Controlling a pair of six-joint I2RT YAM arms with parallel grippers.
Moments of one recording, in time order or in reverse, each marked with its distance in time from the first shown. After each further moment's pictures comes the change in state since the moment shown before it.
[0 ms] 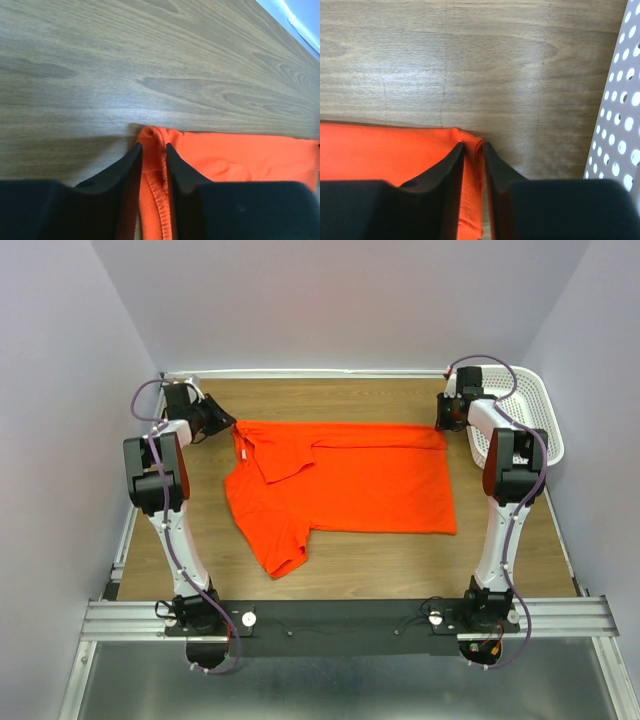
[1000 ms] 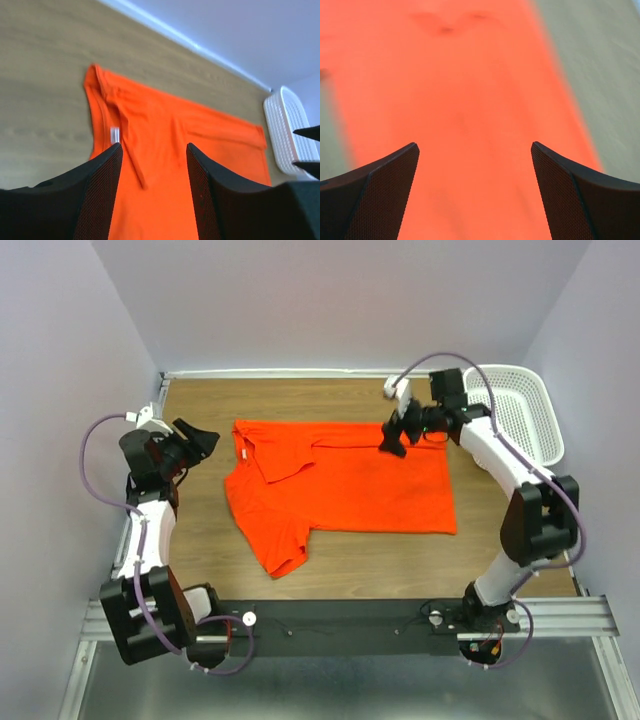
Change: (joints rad) left arm 0.108 -1.024 -0.774 0.182 0.023 -0.067; right arm 0.247 -0.500 -0.272 -0.080 -0.478 -0.551
